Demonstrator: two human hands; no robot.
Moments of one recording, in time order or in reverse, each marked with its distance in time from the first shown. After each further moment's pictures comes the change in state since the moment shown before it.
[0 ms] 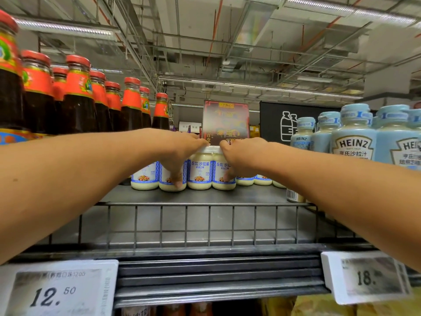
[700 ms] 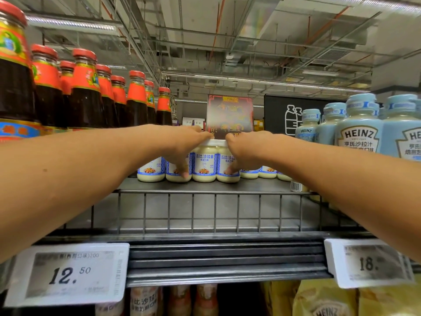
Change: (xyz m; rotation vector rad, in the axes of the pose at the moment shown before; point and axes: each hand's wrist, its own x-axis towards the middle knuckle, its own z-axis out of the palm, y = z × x) left_hand 0.006 -0.010 0.016 -0.059 0.117 0.043; right_hand -0.006 -0.003 -0.004 0.047 -0.021 0.022
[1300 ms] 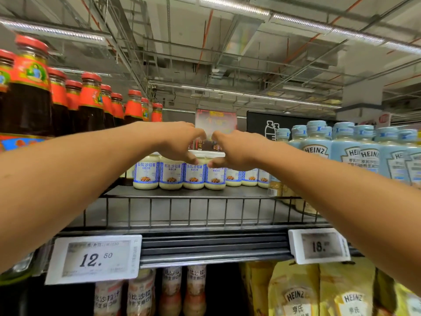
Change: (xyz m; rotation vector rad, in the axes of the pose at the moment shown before) left_hand -0.039 0.015 -0.048 -0.030 0.165 0.057; right_hand -0.052 -0.001 -0.047 0.106 0.160 0.001
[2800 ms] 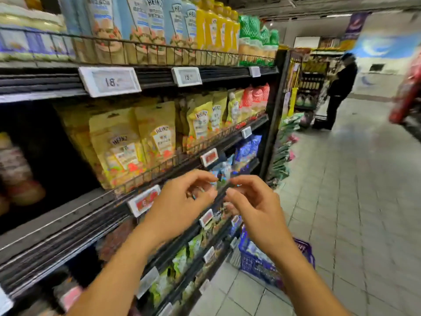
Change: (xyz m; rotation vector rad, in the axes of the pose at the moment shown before) left_hand -0.205 0.389 0.132 -1.619 -0.111 0.474; right_hand -0.495 -0.095 0.060 1.050 0.537 1.073
